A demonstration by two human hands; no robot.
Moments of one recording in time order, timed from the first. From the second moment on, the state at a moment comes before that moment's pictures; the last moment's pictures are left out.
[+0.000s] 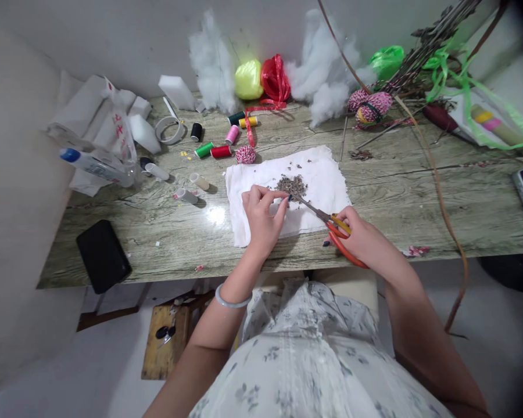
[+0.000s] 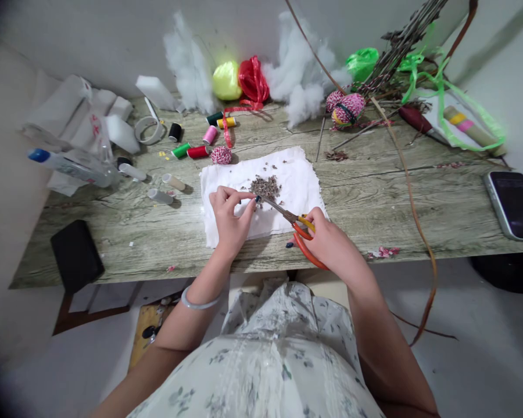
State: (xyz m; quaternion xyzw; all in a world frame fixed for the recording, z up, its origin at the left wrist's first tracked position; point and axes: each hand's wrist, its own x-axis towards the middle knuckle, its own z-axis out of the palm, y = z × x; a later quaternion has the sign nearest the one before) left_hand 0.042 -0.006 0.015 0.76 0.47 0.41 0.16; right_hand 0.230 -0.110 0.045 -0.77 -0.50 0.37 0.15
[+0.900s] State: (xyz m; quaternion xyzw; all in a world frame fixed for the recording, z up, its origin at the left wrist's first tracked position) left_hand 0.041 -0.005 0.013 0.77 0.48 0.40 0.16; right_hand 0.233 -0.110 0.039 -0.79 -0.53 0.27 0.15
